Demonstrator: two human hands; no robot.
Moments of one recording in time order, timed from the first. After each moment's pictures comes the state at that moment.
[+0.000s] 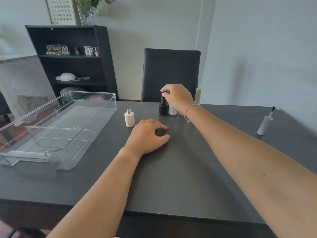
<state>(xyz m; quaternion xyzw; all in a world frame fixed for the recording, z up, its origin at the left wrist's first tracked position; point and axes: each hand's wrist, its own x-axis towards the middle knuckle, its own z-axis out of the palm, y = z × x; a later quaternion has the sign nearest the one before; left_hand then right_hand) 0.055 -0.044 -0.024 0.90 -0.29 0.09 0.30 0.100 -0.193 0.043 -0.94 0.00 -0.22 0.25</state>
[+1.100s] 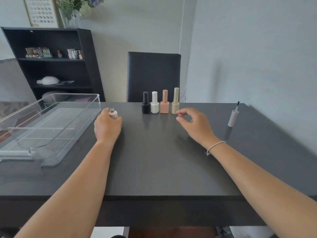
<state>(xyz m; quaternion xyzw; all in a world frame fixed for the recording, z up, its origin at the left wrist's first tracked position) 0.074 -0.024 -0.018 0.87 0.03 0.20 0.45 -0.019 -0.264 -0.015 -0.89 0.00 -0.29 0.36</state>
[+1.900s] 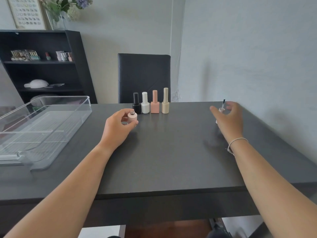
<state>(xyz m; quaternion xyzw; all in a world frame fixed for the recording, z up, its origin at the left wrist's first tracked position) 0.046 -0.049 -0.017 0.82 -0.24 0.16 0.49 -0.062 -0.346 -0.007 -0.75 0.29 -0.41 0.43</state>
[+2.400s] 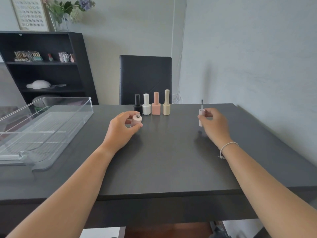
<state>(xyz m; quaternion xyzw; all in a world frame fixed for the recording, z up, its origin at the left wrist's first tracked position) 0.041 -0.050 -0.016 0.82 -0.26 0.14 0.48 -0.055 -0.312 -0.008 -0.81 0.18 -0.37 0.41</state>
